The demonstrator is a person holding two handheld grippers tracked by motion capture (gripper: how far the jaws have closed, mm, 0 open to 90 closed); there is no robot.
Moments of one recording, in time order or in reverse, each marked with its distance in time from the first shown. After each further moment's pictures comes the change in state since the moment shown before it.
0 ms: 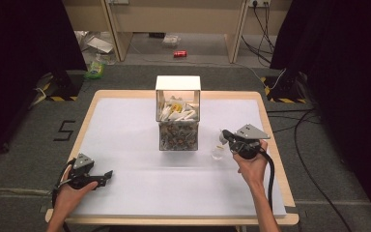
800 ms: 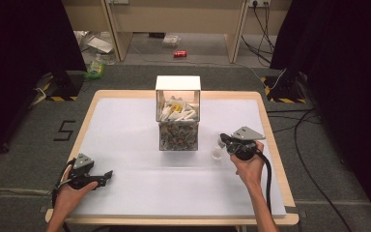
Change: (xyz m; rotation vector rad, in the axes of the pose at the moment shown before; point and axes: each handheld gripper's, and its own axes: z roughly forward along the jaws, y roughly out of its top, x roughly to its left) left arm 0.000 0.000 0.000 -0.001 0.000 0.000; right arm 0.001 -0.012 0.013 0.051 0.018 0.005
